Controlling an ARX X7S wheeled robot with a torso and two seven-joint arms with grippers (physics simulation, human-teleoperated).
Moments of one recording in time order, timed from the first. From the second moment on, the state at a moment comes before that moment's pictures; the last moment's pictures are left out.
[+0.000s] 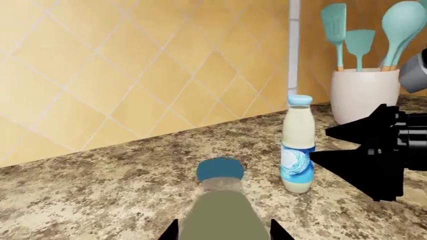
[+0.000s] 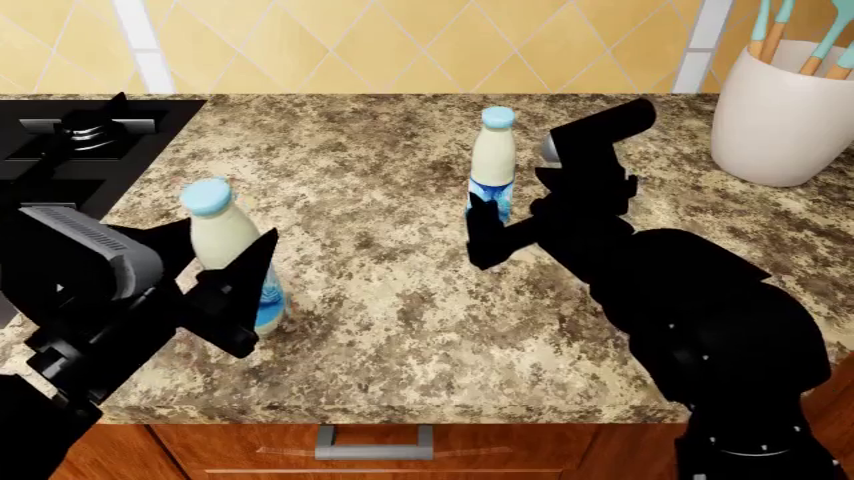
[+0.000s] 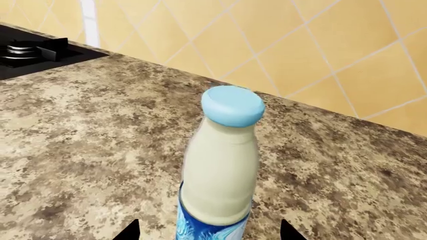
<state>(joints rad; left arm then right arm) -0.42 -0.50 -0.27 0.67 -0.71 -1.01 0.29 0.90 0.28 -0.27 -0.14 0.41 1.08 -0.10</state>
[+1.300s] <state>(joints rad) -0.51 -0.49 -0.42 0.78 -0.86 -1.08 0.14 0.91 0.26 -0.20 -0.37 0.55 1.03 -0.07</state>
